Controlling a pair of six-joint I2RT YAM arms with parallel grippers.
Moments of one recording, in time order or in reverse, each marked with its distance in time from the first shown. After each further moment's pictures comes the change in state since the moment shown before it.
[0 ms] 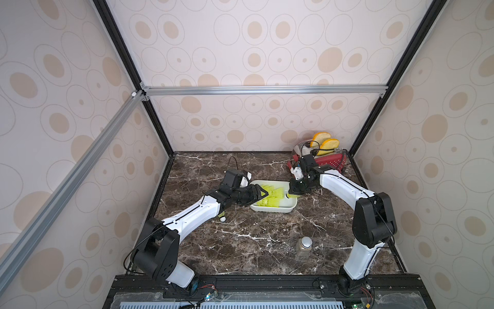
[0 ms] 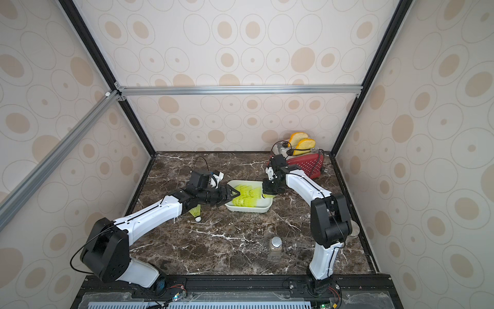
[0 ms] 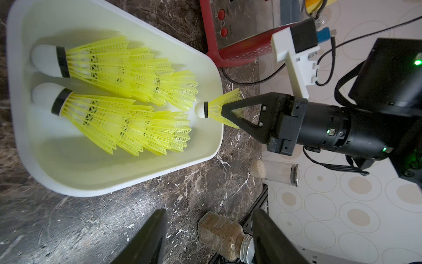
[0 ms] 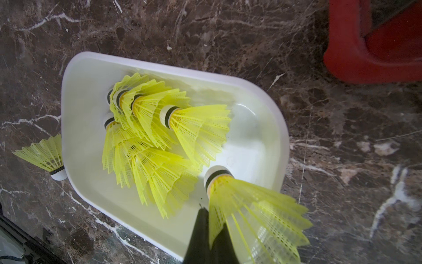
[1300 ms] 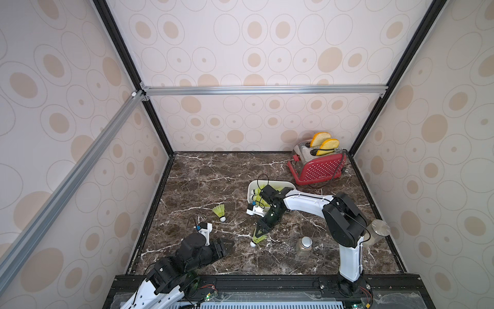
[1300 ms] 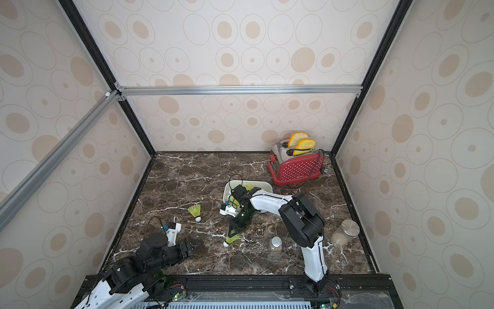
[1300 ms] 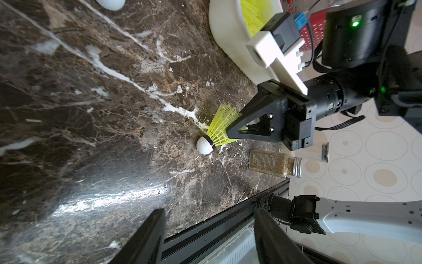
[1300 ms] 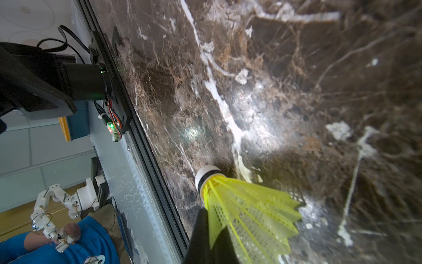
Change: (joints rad) left arm -0.185 -1.239 -0.669 -0.558 -0.341 -0.254; right arm 0.426 0.137 -0.108 -0.023 -0.468 -0.296
